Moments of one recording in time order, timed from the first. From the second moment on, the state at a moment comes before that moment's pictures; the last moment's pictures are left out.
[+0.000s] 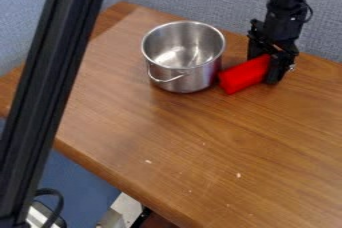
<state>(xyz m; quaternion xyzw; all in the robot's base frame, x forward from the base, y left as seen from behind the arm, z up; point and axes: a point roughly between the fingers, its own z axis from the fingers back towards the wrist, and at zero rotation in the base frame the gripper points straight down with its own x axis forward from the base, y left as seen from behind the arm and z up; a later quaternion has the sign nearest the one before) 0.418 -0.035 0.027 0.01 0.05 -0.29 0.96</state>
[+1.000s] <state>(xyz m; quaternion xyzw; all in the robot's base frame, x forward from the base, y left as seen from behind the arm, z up) 0.429 -0.027 0.028 0.01 0.05 -0.32 0.95</state>
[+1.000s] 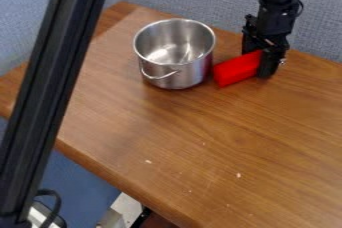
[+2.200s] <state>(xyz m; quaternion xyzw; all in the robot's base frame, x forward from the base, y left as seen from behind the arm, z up) 0.428 -0.032 0.029 0.00 0.06 -0.31 0.95</state>
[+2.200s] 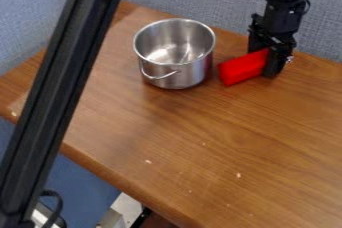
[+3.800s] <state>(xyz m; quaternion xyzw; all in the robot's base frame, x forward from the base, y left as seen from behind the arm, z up) 0.425 0.000 0.078 0.01 0.05 -0.36 0.93</state>
